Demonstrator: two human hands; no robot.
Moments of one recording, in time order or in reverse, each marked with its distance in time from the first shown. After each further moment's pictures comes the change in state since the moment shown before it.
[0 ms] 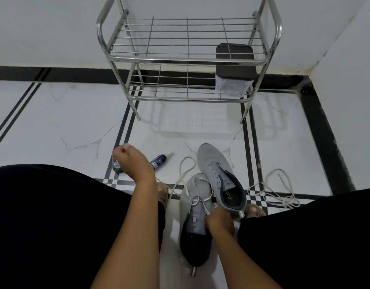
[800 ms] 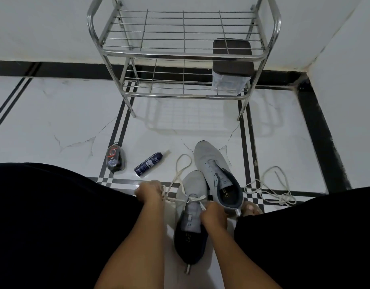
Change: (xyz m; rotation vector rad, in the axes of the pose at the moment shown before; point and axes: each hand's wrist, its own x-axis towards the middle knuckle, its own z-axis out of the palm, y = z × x) left_hand -0.020 -0.110 -0.020 0.363 -0.207 -0.425; right_hand 0.008 -0.004 0.003 0.059 0.002 -0.152
